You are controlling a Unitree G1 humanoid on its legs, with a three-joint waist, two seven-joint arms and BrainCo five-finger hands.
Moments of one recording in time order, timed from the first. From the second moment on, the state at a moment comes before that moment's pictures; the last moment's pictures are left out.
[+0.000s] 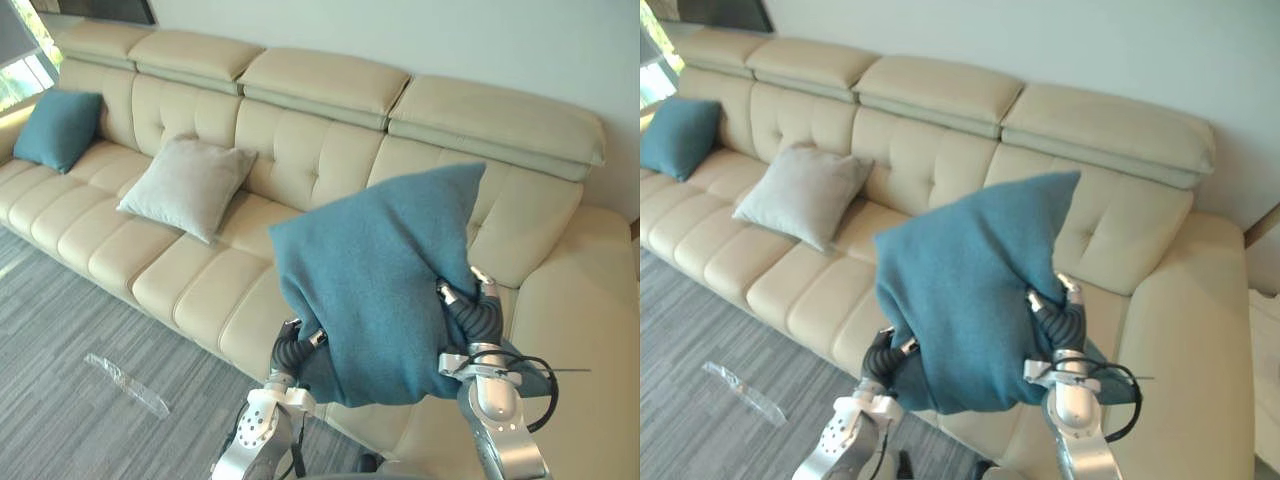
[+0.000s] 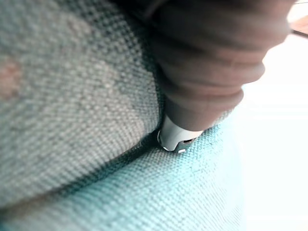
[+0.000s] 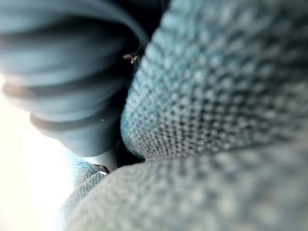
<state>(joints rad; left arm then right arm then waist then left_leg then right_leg) 0.21 0.19 -0.55 -0.06 -0.55 -0.25 0.23 0.19 -0.22 0.12 -0.28 0.09 -0.24 -0.33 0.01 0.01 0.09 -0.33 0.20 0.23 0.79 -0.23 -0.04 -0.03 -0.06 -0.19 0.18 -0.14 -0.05</state>
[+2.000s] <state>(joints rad) -1.56 0.17 -0.04 0.78 -0.36 -0.28 0.63 -1.56 -0.35 0.00 0.82 -0.03 -0.15 -0.65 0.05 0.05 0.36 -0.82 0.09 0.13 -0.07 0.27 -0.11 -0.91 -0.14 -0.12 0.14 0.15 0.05</state>
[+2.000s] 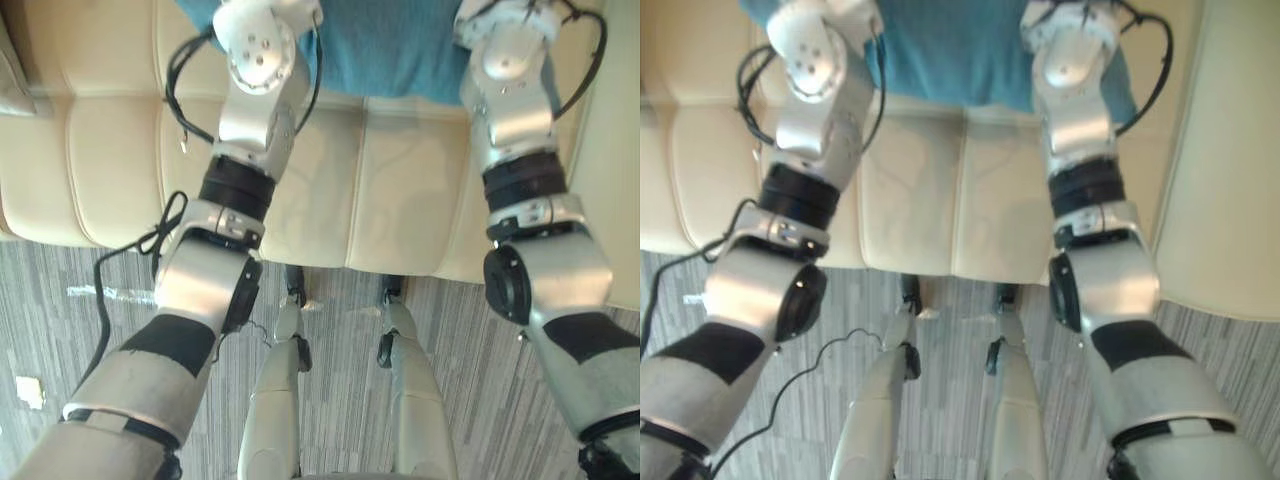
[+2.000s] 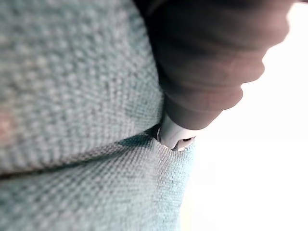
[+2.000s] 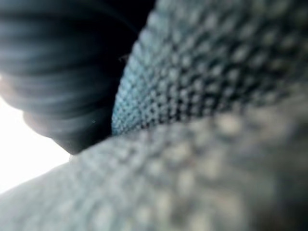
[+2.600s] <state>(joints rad) -1.20 0.12 0.13 0.75 -0.40 -0.28 0.47 -1.12 -0.29 -0.16 0.49 0.18 -0.23 -0.54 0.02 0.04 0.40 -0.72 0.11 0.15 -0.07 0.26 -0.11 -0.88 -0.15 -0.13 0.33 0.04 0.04</state>
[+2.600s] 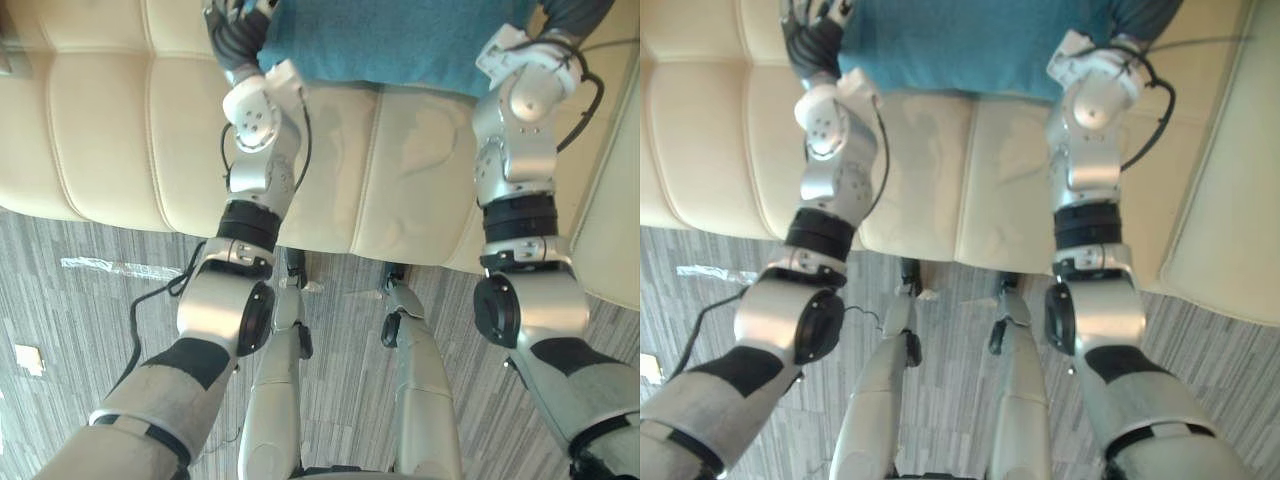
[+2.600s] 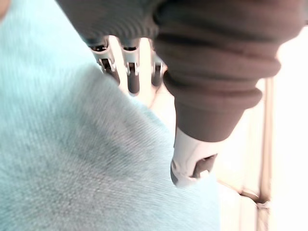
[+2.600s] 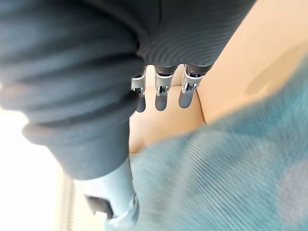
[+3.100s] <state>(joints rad) -0.09 0.07 -0.05 0.40 -0.33 -0.31 0.25 0.07 -0.15 -0.01 0.14 0.27 -0.30 -0.12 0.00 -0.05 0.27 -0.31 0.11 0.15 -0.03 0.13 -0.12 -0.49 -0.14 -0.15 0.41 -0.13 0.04</state>
